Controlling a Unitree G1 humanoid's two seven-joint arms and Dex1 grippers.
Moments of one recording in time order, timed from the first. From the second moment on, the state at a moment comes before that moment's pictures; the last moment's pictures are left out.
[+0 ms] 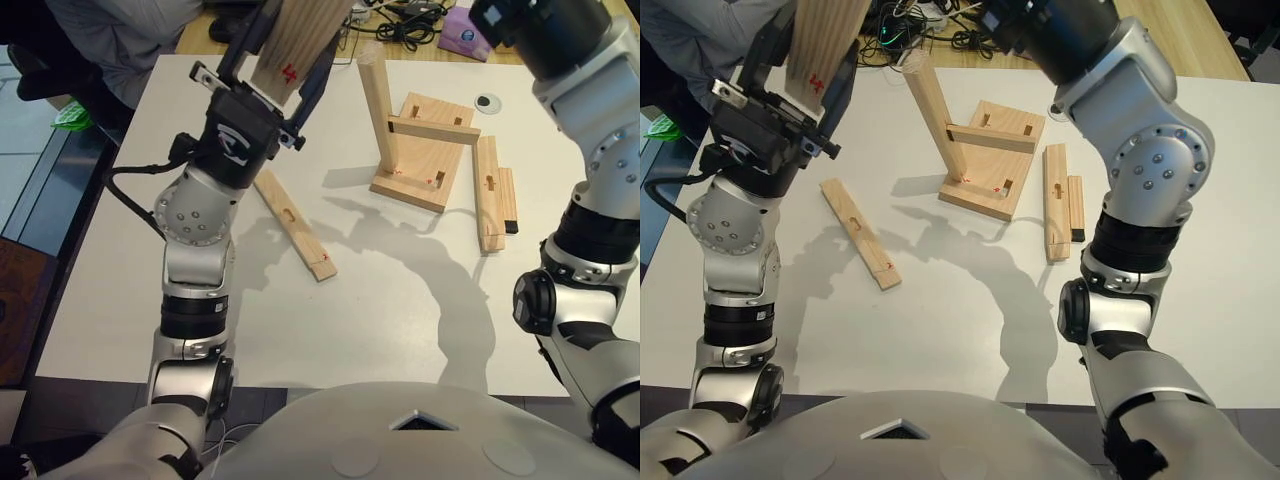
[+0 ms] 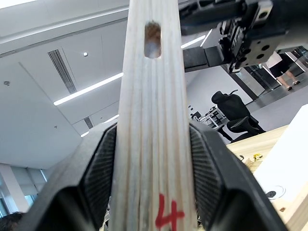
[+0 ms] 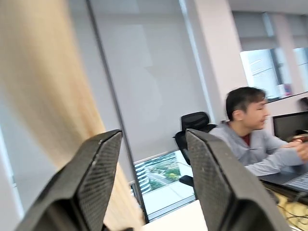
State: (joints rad) left arm -0.28 0.34 -0.04 -0.20 0.01 -0.43 -0.41; right arm -0.74 -0.22 -0.17 -0.22 1.06 0.77 0.44
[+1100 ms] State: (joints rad) left arm -0.31 0.31 -0.10 0.02 0.11 -0.43 -0.34; right arm -0.66 -0.21 -0.02 -0.33 0.84 0.63 0.54
